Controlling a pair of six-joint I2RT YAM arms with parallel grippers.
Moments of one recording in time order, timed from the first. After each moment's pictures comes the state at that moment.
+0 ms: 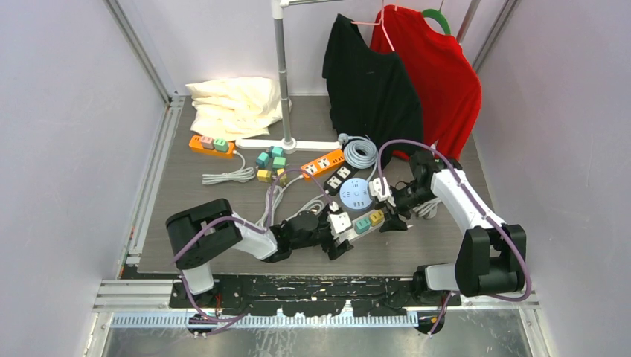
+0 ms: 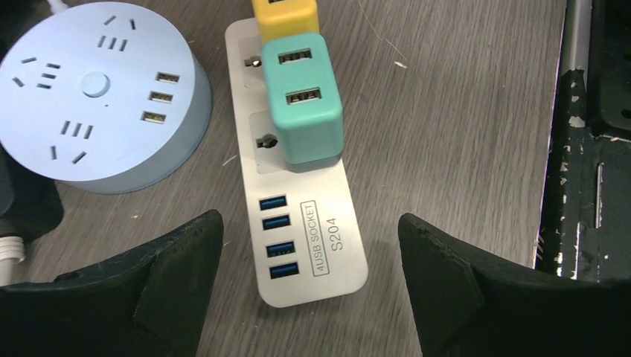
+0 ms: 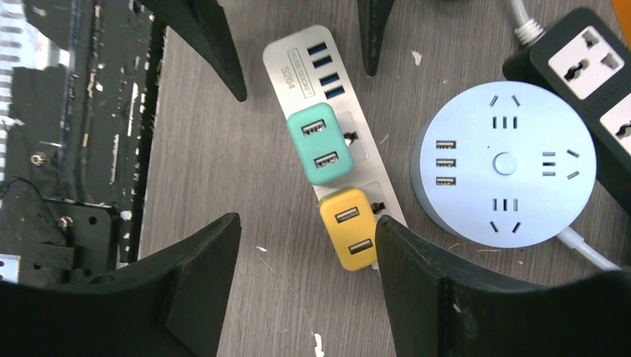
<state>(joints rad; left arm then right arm) -1.13 1.76 0.59 0.86 0.10 0.09 0.09 1.34 0.94 -1.23 -0.86 -1.64</state>
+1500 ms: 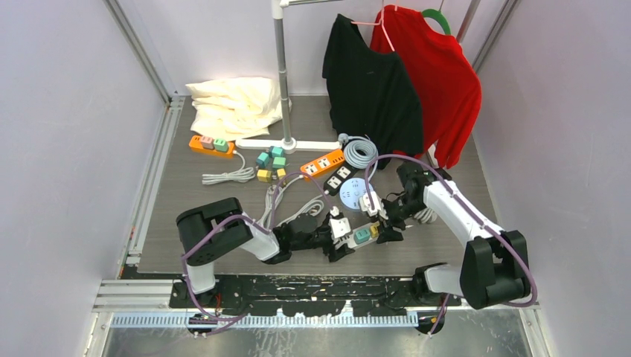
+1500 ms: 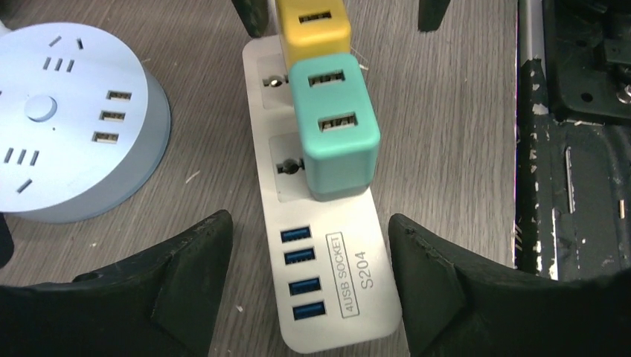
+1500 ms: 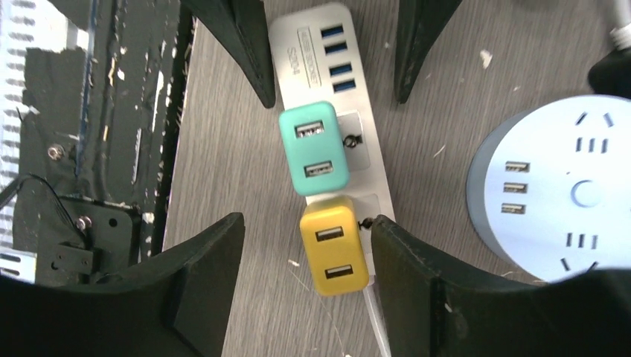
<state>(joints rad) -1.14 1.85 0.58 0.99 0.19 0.11 0.21 1.29 0.82 -1.11 -0.75 -1.53</state>
